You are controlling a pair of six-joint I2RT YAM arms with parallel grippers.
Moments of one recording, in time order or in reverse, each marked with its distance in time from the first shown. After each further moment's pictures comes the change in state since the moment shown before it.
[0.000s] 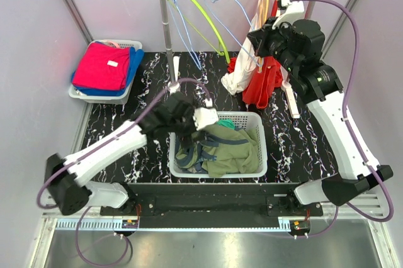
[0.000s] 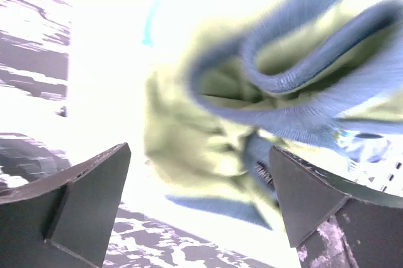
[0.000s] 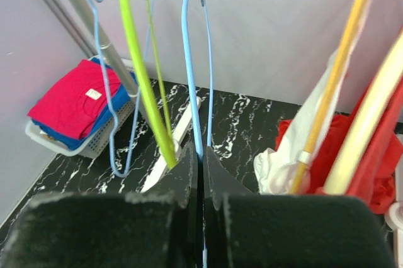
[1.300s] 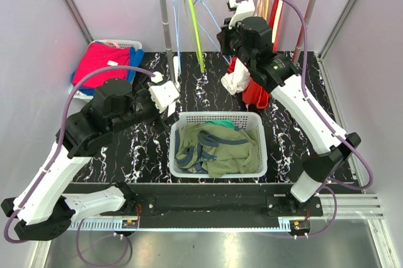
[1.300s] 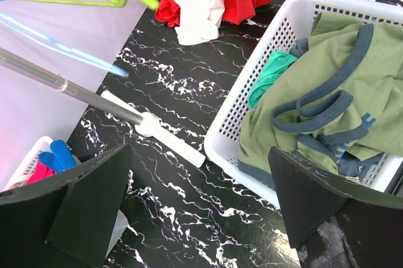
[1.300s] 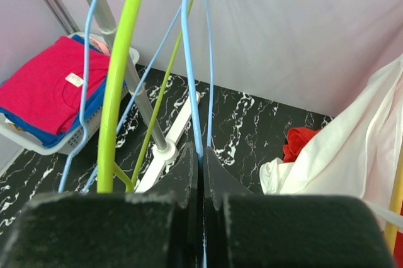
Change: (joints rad) left arm 0.048 -0.324 0.431 -0.219 -0.047 -0.071; right arm 0.220 0.267 0.178 0.027 0.219 -0.097
